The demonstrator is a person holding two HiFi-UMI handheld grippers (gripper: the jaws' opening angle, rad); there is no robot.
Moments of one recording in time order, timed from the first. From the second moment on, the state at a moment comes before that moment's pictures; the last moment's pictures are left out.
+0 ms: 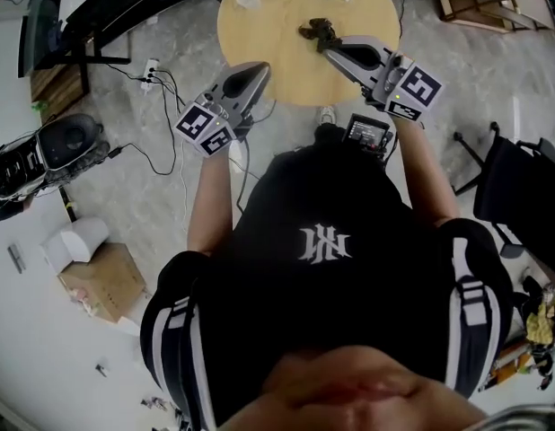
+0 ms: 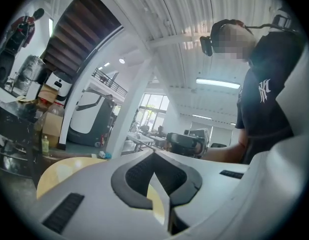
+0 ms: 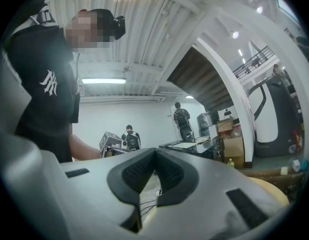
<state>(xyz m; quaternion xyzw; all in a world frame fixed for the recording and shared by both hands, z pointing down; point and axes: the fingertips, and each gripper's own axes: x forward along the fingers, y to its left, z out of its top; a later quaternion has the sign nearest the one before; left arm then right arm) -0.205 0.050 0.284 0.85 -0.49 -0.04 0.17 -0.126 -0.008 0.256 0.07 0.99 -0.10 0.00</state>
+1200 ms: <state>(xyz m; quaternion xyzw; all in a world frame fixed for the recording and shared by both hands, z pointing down) -0.288 -0.015 0.315 0.85 -0.50 -0.05 0.19 -0.232 -0.065 0.279 0.10 0.99 -0.12 -0.05</state>
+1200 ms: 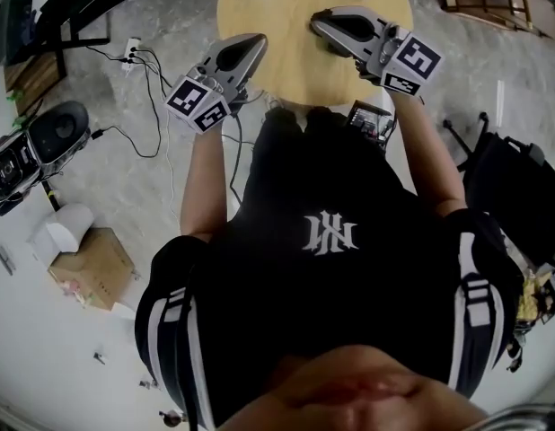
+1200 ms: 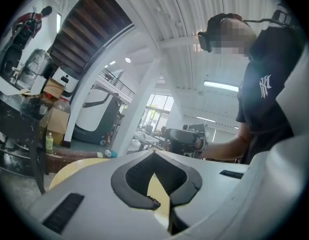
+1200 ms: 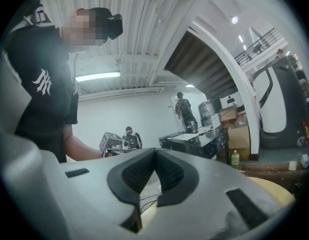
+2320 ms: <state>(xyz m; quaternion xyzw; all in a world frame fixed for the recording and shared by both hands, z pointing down) -0.373 -0.022 0.384 0.82 -0.53 -0.04 0.21 -0.327 -0.092 0.363 0.08 0.99 -0.09 -0.10</state>
